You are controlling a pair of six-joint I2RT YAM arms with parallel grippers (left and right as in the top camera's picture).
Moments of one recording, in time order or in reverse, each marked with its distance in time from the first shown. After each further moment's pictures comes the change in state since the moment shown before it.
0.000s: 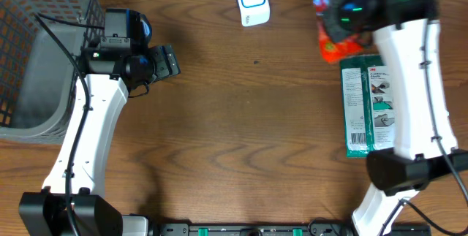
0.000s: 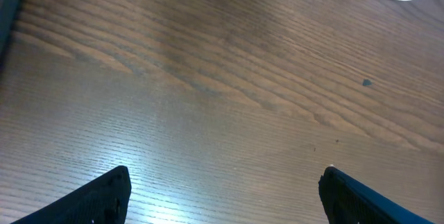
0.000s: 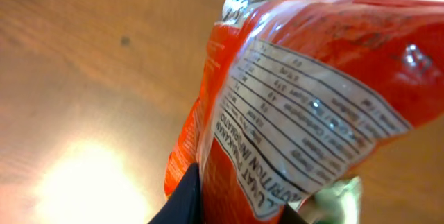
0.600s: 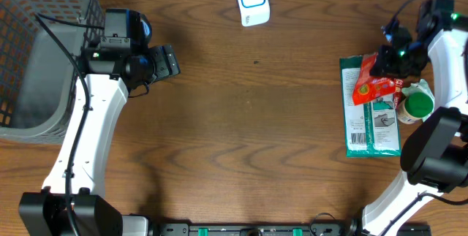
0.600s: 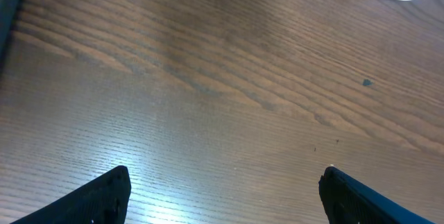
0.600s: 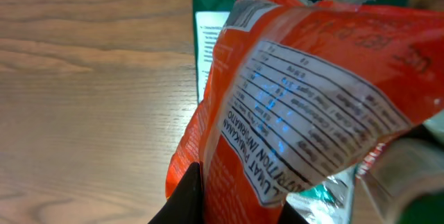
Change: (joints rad) left arm 0.000 0.000 0.000 0.000 0.000 0.000; right arm -0.463 0.046 -0.629 0.302 -0.280 0.045
